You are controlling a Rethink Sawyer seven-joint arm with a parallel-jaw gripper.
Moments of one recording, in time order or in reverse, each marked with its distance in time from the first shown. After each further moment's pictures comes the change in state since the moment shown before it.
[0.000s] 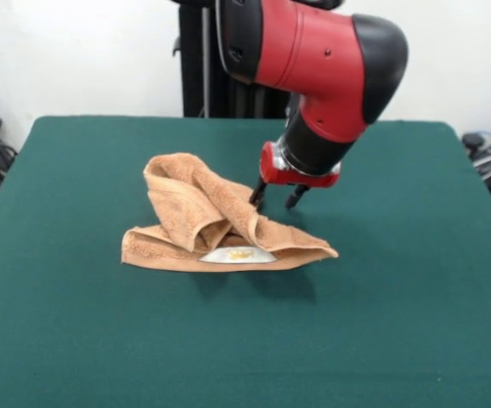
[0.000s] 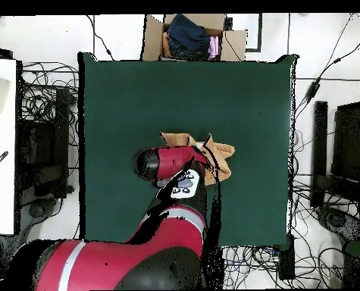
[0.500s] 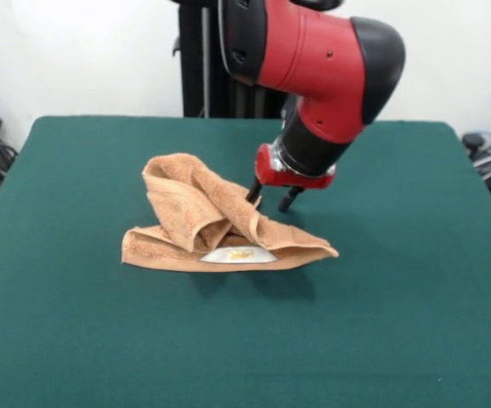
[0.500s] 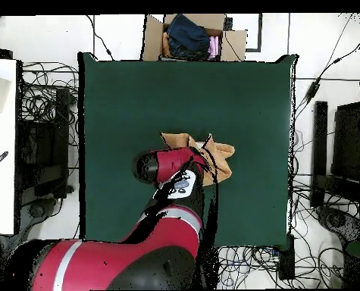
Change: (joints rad) arm 0.019 0.009 -0.024 0.000 -0.045 -0.030 0.000
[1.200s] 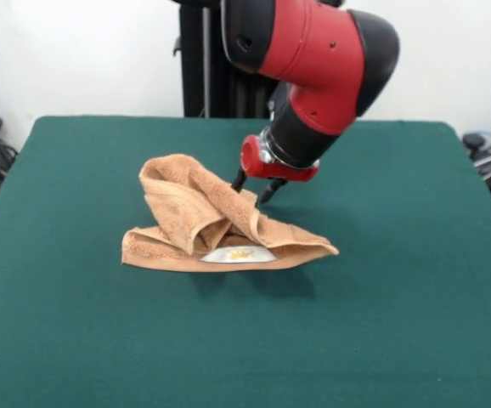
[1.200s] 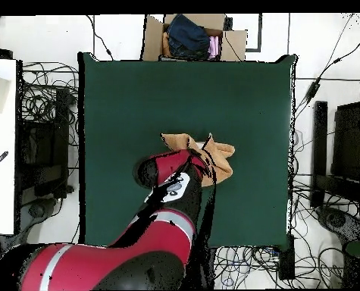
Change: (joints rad) arm 0.036 0.007 -0.056 -0.001 -0.080 -0.033 0.000
